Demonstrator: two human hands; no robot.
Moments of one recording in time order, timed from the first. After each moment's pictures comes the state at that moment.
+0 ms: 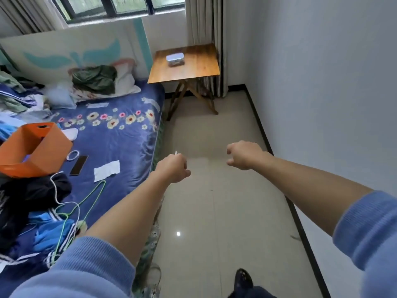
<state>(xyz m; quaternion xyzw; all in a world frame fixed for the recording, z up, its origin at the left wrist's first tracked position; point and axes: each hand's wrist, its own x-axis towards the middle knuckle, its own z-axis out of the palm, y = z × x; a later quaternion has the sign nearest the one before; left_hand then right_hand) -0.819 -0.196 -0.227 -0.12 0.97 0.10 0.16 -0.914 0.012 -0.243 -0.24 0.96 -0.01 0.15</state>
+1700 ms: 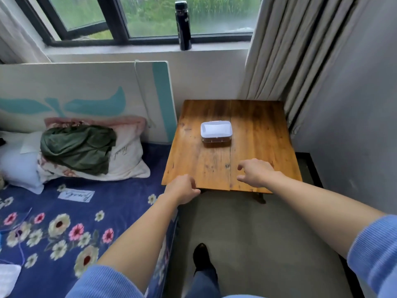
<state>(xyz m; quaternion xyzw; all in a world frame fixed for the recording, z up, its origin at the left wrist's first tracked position) -1.766 -0.715 -0.297 -0.19 0.94 0.22 0.18 -1.898 -0.507 -0.301 -0.26 0.95 -0.04 0.17</state>
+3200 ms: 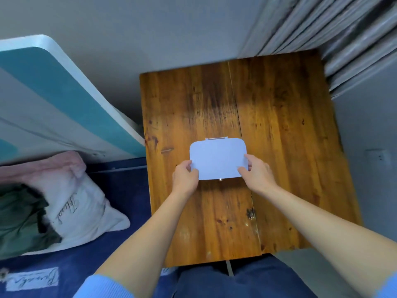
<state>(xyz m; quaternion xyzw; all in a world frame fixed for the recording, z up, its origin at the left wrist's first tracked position) -2.169 -0.870 -0.482 -0.39 0.75 0.48 0.22 -2.206 -0.671 -0.474 0.10 0.90 -0.29 0.30</state>
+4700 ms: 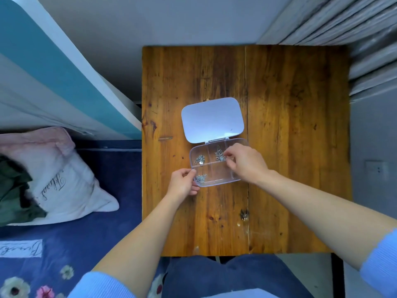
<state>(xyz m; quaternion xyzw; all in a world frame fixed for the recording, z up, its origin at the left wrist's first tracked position) -2.152 -0.872 -0.510 -0.48 0.61 0.57 0.29 -2.258 -0.698 -0.485 -0.20 0.91 -0.17 0.31</state>
